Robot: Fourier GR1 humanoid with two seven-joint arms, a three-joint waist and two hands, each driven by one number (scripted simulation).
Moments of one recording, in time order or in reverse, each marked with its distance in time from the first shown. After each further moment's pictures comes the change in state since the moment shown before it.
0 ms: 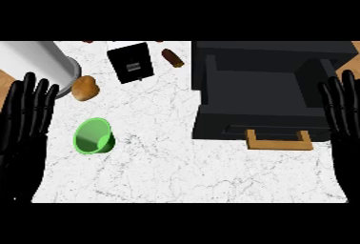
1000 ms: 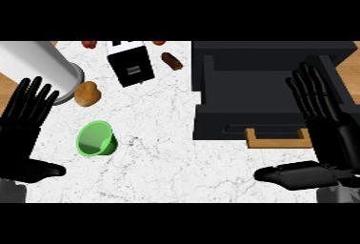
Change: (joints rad) left arm -0.058 0.165 0.257 0.439 0.474 -0.312 0.026; right arm -0.094 -0.020 0.002 0.144 -0.063 0.081 0.114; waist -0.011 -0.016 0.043
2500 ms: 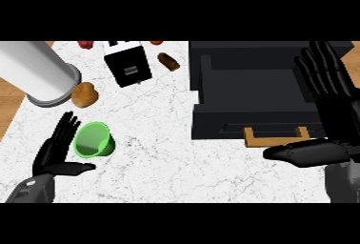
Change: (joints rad) left arm -0.290 0.083 0.038 1.247 -0.418 -0.027 -0.800; right arm -0.145 -0.037 -0.086 0.071 -0.036 0.045 0.035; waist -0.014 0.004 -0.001
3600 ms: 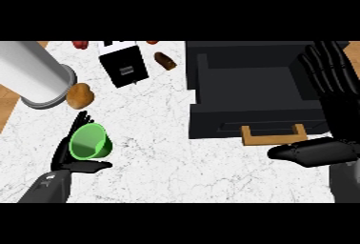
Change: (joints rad) left arm -0.123 -0.041 0.000 0.237 -0.063 0.077 -0.173; right arm -0.013 -0.013 -0.018 -0.005 -0.023 0.016 0.016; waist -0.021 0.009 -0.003
